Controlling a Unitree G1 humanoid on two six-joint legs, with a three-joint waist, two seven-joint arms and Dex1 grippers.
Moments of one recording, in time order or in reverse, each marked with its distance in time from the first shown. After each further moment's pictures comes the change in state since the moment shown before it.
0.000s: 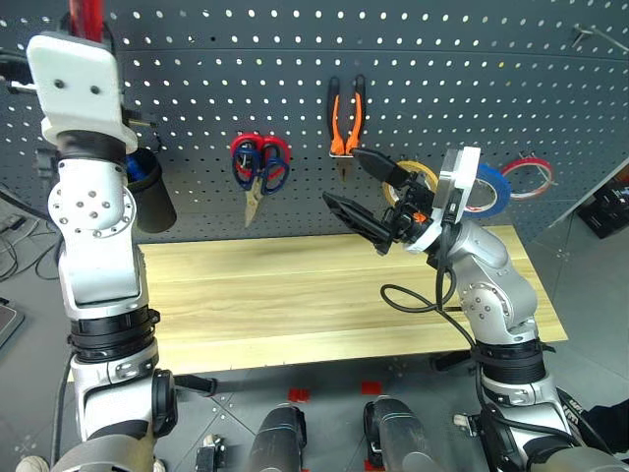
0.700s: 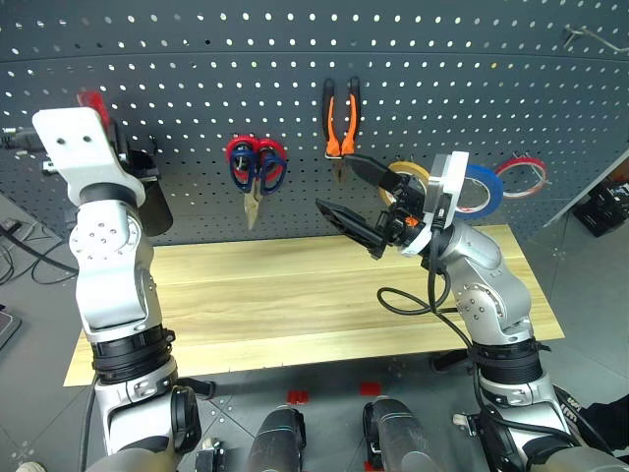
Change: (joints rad) left arm 0.128 -0.093 0.093 -0.010 -0.108 0.221 0.068; right arm -0.001 0.000 0.014 0.027 -0.031 -0.017 0.004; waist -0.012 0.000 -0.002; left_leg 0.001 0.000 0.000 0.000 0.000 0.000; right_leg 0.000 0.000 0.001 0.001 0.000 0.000
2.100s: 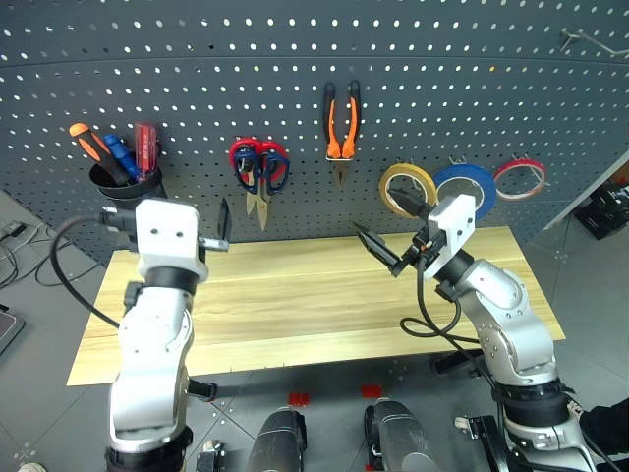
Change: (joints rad) left arm 0.498 -0.122 -0.268 -0.505 0.068 0.070 -0.107; right arm 0.272 -0.086 0.000 -0.145 -0.268 -0.012 -0.266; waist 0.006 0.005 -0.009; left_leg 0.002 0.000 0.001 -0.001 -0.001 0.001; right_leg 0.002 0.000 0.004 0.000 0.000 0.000
